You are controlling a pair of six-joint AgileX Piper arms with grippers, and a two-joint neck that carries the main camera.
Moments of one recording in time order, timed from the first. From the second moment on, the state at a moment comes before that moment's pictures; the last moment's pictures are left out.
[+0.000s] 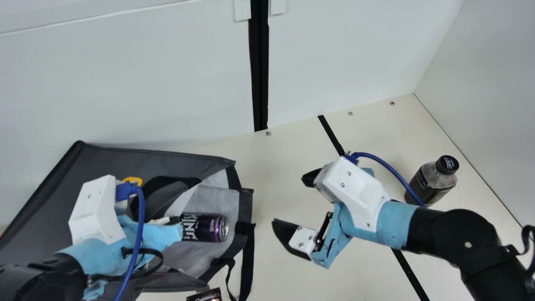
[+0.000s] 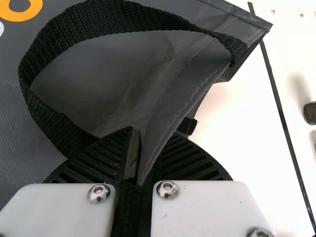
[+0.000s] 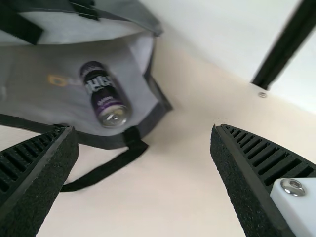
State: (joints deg) left arm -33.3 84.6 -72.4 -11.2 42.9 -20.9; right arm -5.3 60.6 -51.3 48.6 46.4 -65.0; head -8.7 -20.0
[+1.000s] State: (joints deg) left arm -33.3 84.6 -72.4 -11.2 42.9 -20.9; right arm -19.4 58.7 -63.4 19.8 45.7 -40.2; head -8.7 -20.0
